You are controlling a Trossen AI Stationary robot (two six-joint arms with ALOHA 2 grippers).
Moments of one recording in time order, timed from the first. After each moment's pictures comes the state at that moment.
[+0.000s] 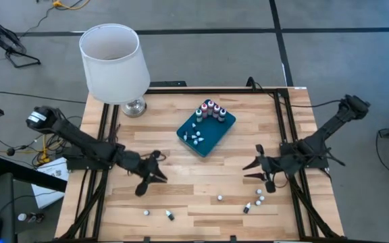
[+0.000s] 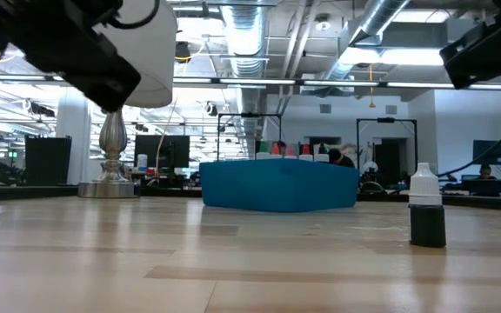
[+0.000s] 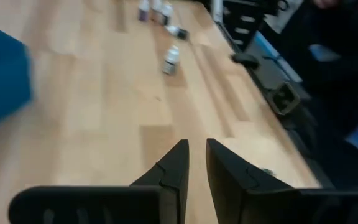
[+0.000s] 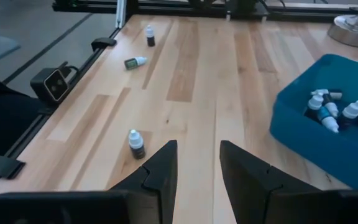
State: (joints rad) left arm -0.38 1.15 0.42 0.33 -0.02 -0.28; right arm 0.67 0.79 0.36 -0.06 0.44 0.20
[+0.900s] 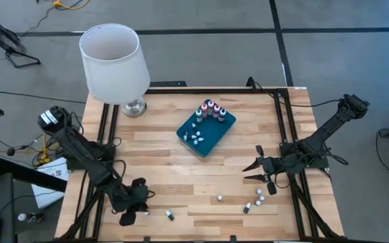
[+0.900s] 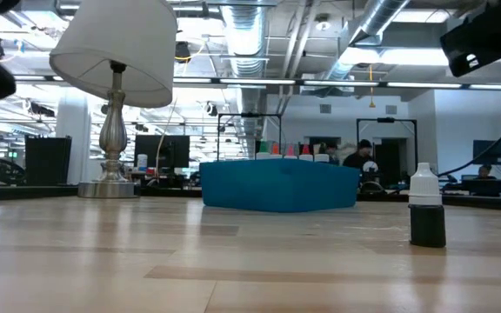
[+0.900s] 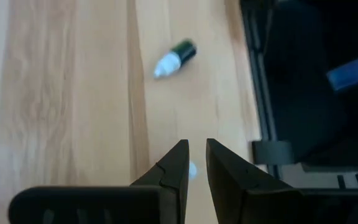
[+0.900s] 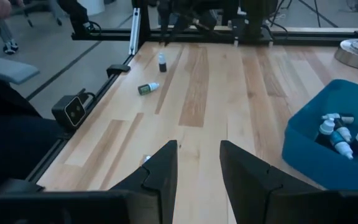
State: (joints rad) left arm -0.83 1.34 0.64 -0.10 -0.16 -0.81; right arm 0.70 0.79 0.36 0.05 0.45 0.18
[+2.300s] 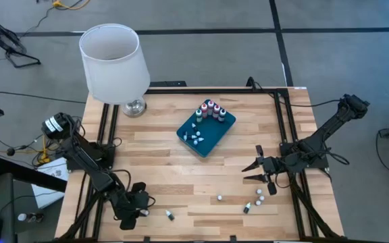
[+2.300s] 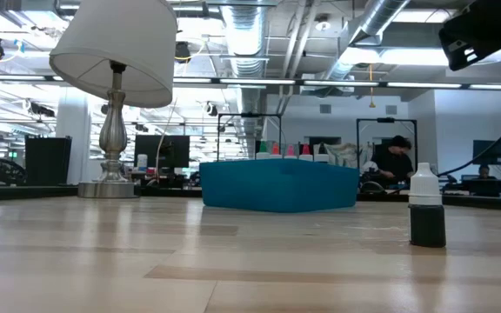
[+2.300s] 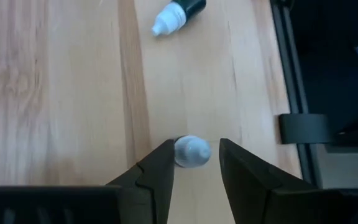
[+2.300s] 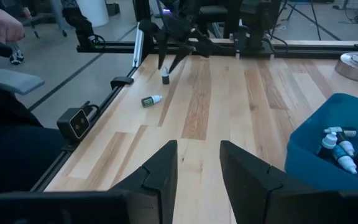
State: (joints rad) left arm -0.88 1.48 0.64 -0.06 -0.16 -0.80; right arm 0.70 0.79 0.36 0.11 0.45 0.16
